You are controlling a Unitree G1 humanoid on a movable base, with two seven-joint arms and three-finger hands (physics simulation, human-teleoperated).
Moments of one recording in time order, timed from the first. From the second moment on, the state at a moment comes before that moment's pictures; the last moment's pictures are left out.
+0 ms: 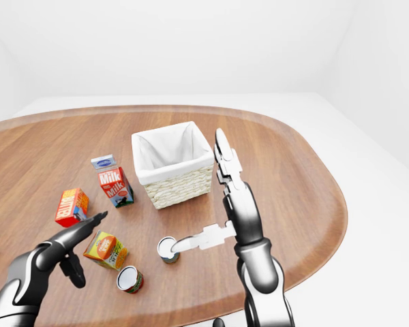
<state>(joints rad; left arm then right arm) -0.04 0.40 0.26 0.23 0.95 -0.09 -0.65 0.12 -0.02 0.19 -0.67 -0.09 0.09 0.13</state>
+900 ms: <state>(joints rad) -0.09 0.45 0.27 0.24 0.85 -0.09 -0.70 0.12 -0.02 0.18 -0.67 -0.09 0.09 0.13</state>
